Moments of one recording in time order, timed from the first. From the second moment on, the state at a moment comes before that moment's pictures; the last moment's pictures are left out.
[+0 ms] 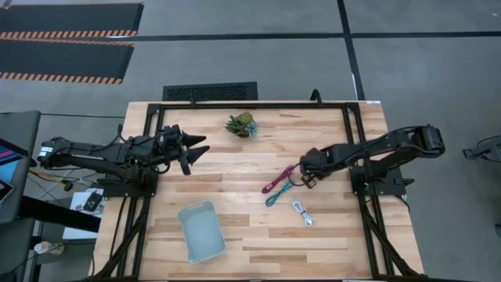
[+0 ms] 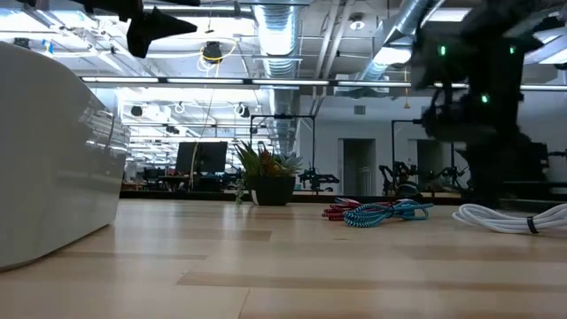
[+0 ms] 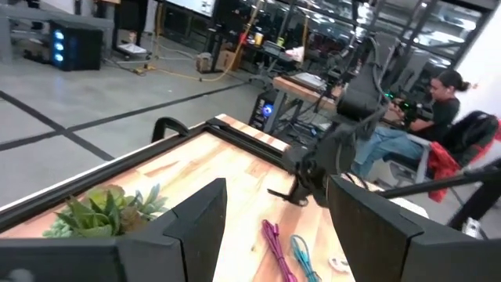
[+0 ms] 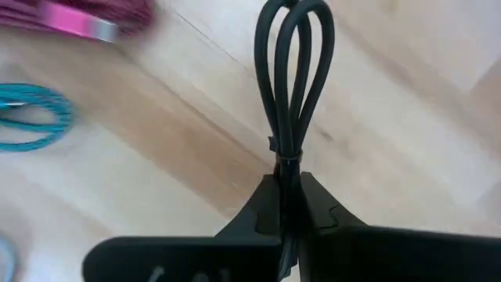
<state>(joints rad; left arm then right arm) -0.06 0.67 0.55 0.06 -0.40 -0.37 -0.01 1.34 0.68 -0.82 0.20 0.87</state>
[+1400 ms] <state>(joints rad) 0.04 0.98 0.55 0.49 0.02 -0.28 0.08 1.73 1.28 0.26 0.22 0.28</state>
